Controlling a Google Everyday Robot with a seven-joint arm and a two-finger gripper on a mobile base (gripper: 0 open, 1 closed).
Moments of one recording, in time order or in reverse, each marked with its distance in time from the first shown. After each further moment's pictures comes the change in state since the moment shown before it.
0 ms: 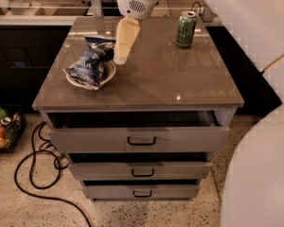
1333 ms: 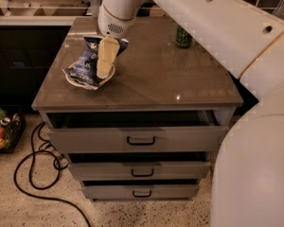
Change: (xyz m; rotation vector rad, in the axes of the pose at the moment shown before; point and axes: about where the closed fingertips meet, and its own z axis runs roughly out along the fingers) arm -0.033 0.006 0.069 -0.003 -0.022 -0.047
